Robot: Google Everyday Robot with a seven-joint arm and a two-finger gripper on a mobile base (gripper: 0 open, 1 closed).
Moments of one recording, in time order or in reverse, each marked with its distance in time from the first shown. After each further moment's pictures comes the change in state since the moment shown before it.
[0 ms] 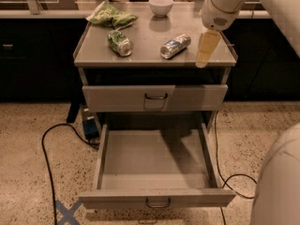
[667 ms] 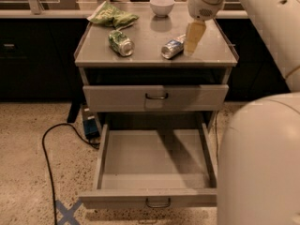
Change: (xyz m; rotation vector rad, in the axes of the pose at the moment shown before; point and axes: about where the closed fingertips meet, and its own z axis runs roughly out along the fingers) arm -0.036 -0.045 0.018 0.061 -0.038 -0.055
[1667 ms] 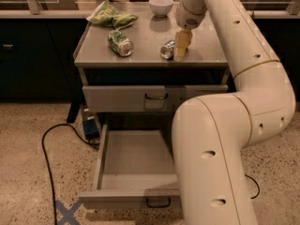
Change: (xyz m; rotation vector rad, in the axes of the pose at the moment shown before) arm -0.015 -0.016 0.080 -0.105 -0.061 -0.043
